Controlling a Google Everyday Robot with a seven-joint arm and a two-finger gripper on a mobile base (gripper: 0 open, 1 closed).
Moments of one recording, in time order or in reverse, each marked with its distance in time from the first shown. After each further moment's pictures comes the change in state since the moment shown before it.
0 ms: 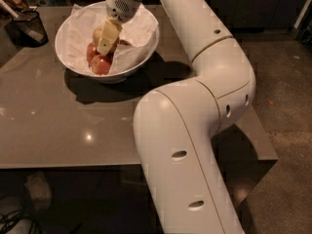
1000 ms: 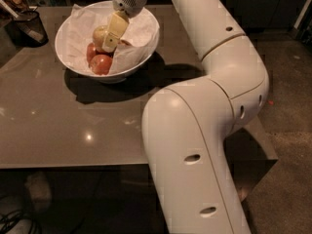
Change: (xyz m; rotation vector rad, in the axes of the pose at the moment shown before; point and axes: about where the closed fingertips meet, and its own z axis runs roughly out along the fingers) arm 0.007 -0.001 -0.023 0.046 0.000 0.017
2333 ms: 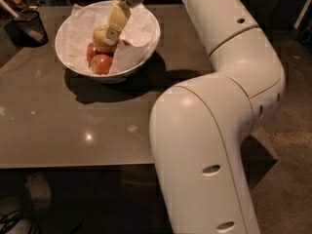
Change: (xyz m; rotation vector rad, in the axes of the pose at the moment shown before) arm -0.008 0.009 -0.035 0.067 0.017 -0.042
